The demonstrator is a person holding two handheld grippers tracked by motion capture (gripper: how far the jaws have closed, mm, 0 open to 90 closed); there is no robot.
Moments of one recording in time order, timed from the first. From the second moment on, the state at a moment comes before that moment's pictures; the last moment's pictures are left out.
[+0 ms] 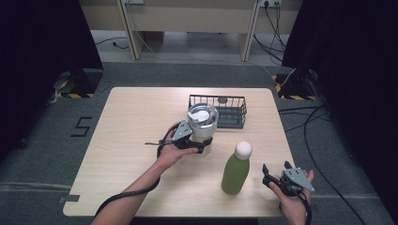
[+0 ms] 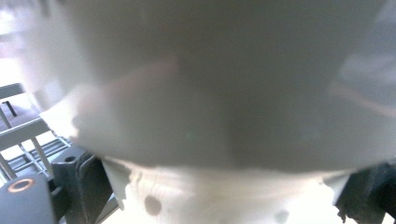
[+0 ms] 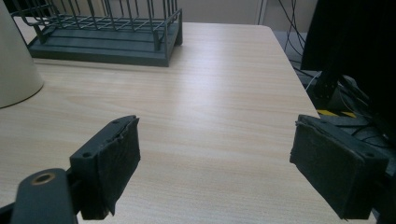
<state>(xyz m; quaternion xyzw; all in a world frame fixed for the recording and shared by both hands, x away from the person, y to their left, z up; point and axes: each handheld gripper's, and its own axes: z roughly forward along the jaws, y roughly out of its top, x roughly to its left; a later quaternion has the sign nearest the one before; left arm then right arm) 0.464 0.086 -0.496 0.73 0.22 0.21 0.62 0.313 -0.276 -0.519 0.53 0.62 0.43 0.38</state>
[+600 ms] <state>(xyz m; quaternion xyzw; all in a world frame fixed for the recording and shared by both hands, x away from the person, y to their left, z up) 0.462 0.084 -0.494 0.73 0.22 0.21 0.62 0.314 -0.275 -0.520 0.53 0.62 0.44 0.38</state>
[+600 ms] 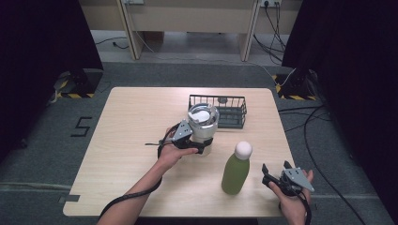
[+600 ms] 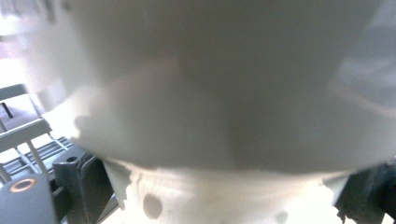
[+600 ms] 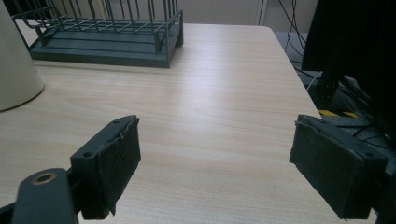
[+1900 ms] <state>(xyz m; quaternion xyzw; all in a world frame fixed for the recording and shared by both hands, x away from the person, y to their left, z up) 0.485 0.079 -0.441 0.72 0.20 0.23 0.62 0.313 -0.276 -0.519 0.54 0.61 0.44 0.38</state>
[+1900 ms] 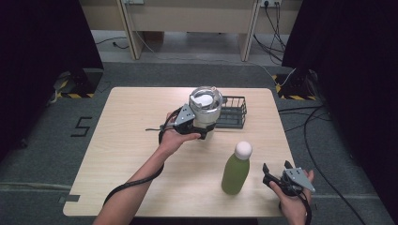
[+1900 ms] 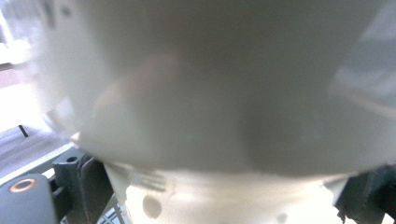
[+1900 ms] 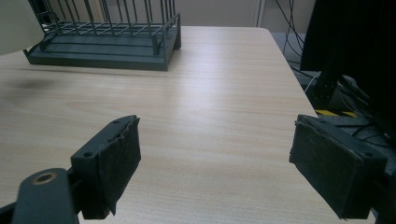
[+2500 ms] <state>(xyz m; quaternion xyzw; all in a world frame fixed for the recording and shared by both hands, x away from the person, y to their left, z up) 0.495 0.073 -0.420 0.72 0.20 0.24 0.62 0.314 -0.275 -0.519 0.54 0.61 0.44 0.38</state>
